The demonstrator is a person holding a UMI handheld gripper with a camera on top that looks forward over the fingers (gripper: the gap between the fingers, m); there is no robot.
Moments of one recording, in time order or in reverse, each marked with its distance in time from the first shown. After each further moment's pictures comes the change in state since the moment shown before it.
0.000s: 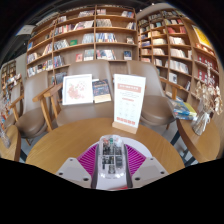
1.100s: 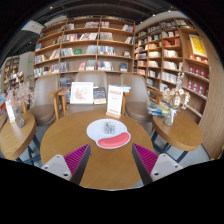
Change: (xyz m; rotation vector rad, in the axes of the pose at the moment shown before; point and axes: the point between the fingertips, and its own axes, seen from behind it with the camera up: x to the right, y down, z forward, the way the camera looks) arm 0.026 0.084 -0.273 0.095 0.056 -0.060
